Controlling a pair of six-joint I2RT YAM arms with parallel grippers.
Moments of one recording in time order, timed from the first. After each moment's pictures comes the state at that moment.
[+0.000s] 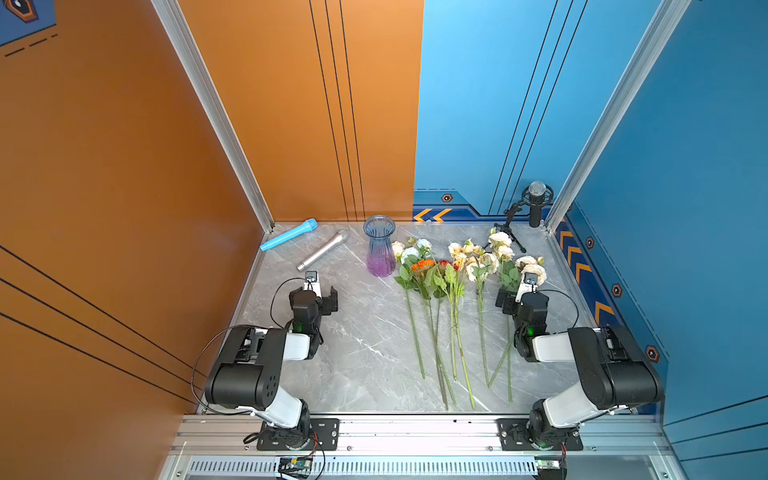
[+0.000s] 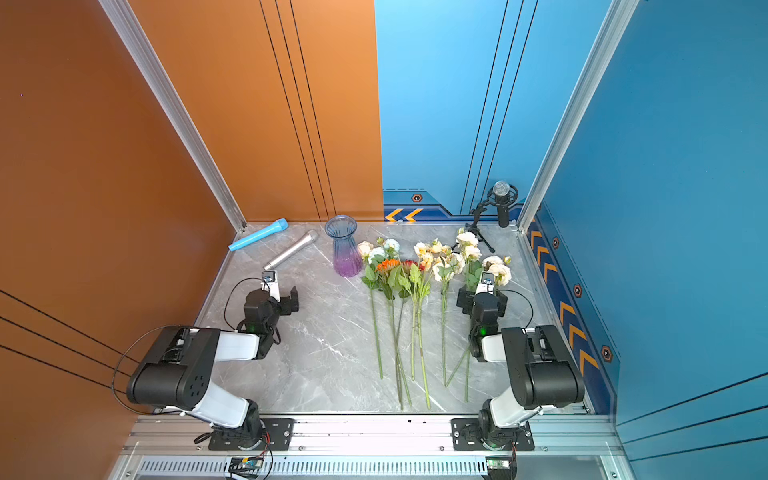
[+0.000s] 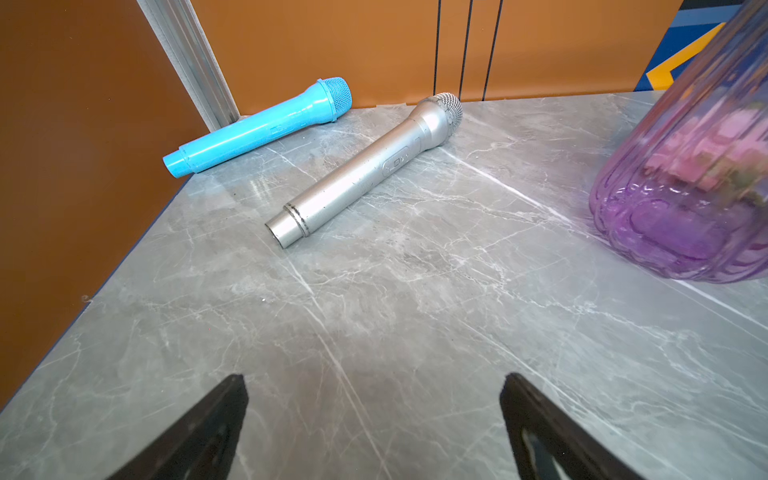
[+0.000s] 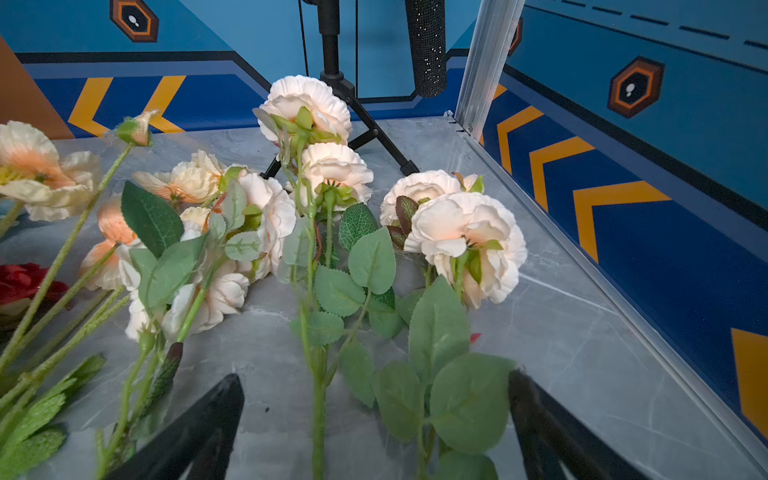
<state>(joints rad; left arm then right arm) -0.05 1.55 0.37 0.81 -0.18 0.02 0.06 1.56 0.34 0.87 0.30 0.06</state>
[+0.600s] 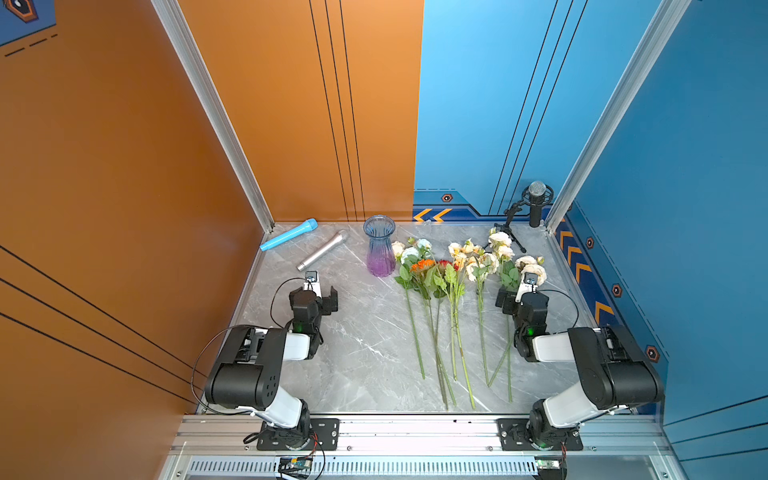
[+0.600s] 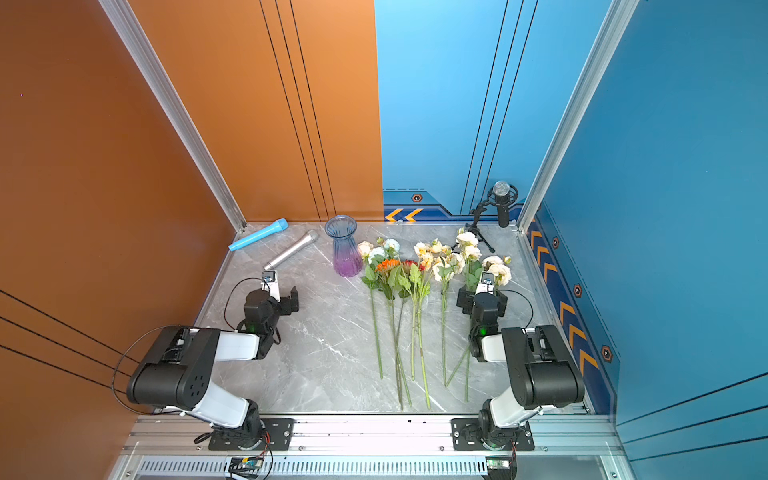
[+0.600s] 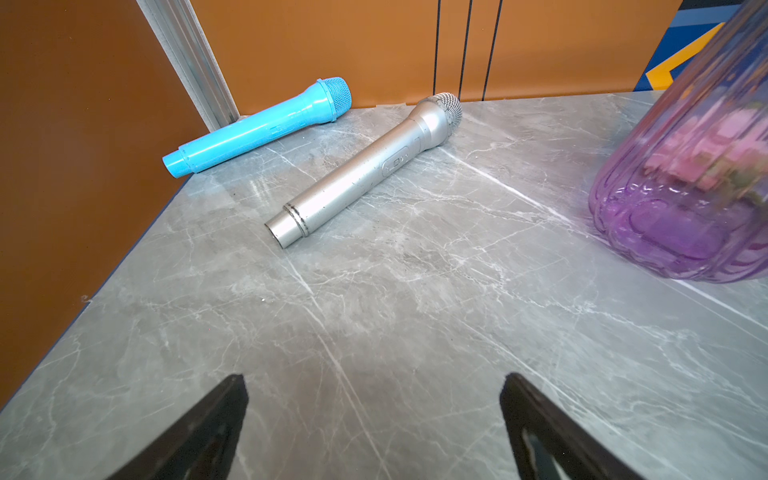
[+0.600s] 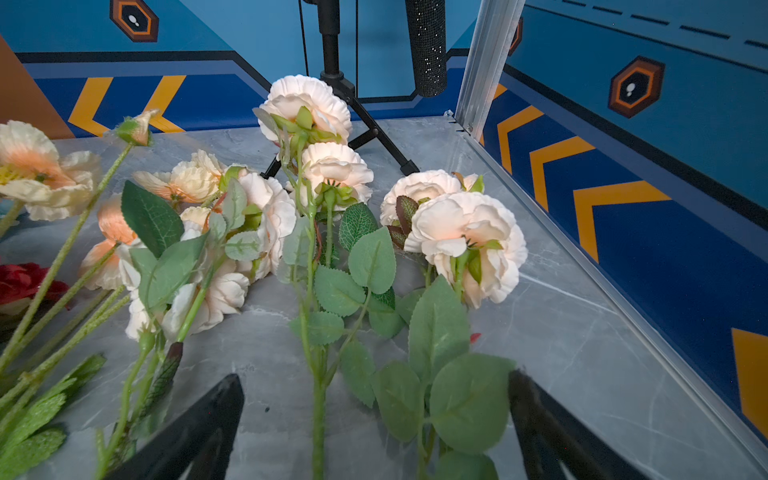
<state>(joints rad) -0.05 1.55 0.37 0.81 -0.18 0.02 0.06 1.56 0.34 0.87 0.30 0.06</state>
